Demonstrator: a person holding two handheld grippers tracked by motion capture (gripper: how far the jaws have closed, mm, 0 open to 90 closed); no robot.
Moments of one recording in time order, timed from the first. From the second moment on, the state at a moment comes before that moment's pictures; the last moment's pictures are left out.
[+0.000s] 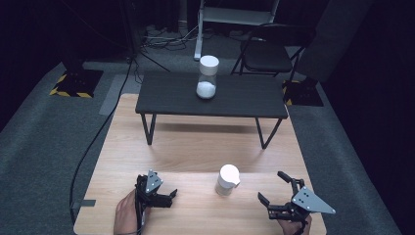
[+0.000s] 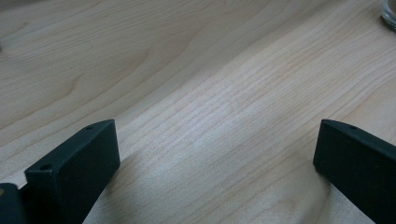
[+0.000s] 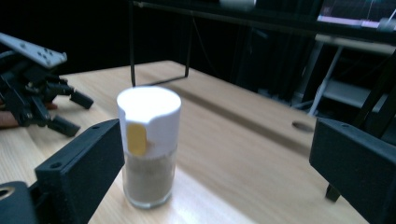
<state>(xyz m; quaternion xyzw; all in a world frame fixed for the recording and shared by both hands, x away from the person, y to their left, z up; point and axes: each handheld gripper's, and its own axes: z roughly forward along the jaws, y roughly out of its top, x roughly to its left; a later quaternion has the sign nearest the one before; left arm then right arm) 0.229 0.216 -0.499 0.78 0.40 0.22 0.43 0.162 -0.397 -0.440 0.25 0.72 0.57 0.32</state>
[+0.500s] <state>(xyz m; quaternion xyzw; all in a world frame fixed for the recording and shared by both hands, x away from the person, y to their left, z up) 0.230 0.216 -0.498 0.78 0.40 0.22 0.43 0.173 -0.393 -0.442 0.24 0.71 0.59 0.31</state>
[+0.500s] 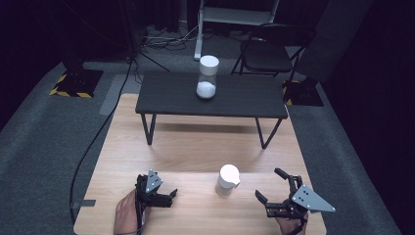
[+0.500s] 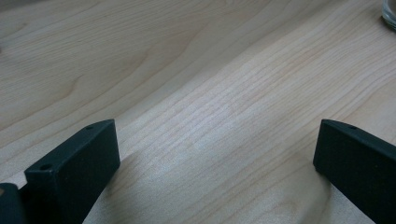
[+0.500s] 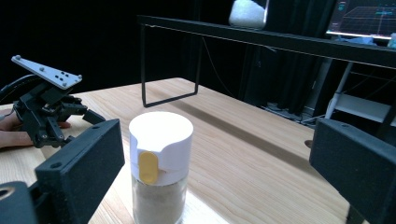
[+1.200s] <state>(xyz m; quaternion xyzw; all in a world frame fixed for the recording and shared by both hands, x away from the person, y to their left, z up) 0.230 0.216 -0.499 0.78 0.40 0.22 0.43 0.220 -0.345 -0.441 0.20 0.73 0.61 0.25</state>
